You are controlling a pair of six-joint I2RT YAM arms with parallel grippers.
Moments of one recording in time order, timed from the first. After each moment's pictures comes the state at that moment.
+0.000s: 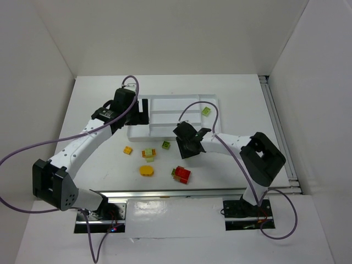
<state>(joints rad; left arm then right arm) -0.39 1.39 1.22 -0.59 -0.15 -0.35 0.81 1.70 1.01 -0.43 0.15 0.47</state>
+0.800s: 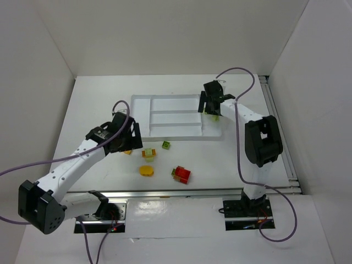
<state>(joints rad) -0.48 1.16 0.97 -0.80 -0.21 -0.60 0.33 1.88 1.41 -0.41 0.34 0.43</state>
